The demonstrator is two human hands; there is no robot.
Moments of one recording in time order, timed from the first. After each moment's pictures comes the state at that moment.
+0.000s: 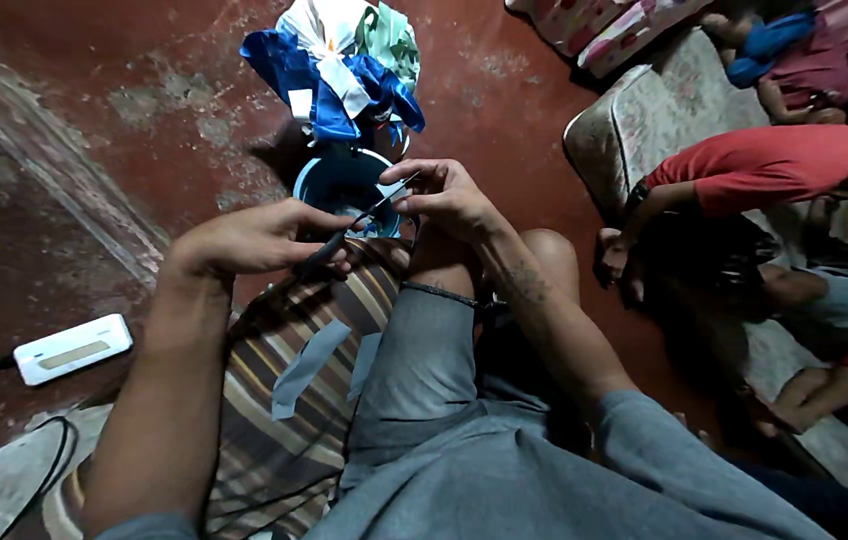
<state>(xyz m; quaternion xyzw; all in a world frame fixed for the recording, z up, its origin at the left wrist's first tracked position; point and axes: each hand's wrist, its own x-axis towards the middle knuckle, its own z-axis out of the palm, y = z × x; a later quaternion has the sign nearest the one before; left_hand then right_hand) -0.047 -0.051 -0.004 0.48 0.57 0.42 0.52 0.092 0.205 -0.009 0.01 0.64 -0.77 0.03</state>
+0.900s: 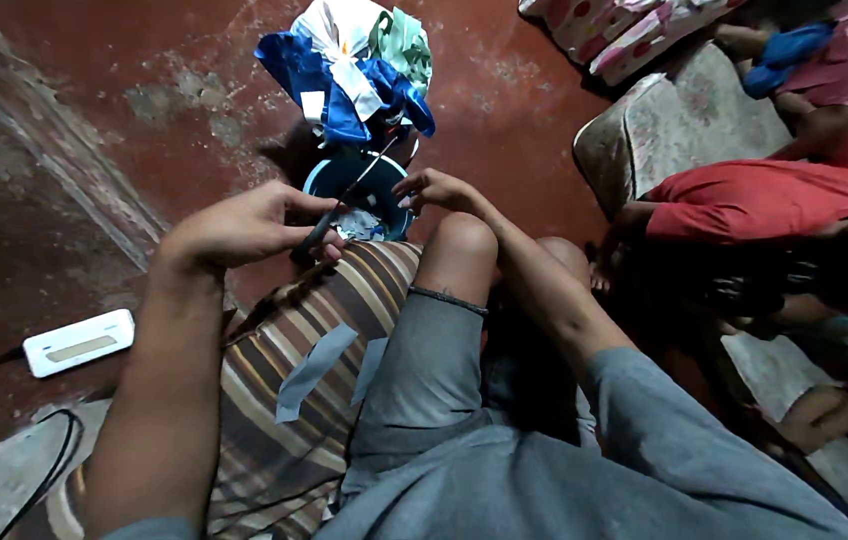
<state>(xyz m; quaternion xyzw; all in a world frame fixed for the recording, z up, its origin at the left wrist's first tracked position) -0.053 -0.059 0.008 0.37 0.65 0.45 0.50 0.027 0.287 -0.130 0.11 0.80 -0.53 0.26</state>
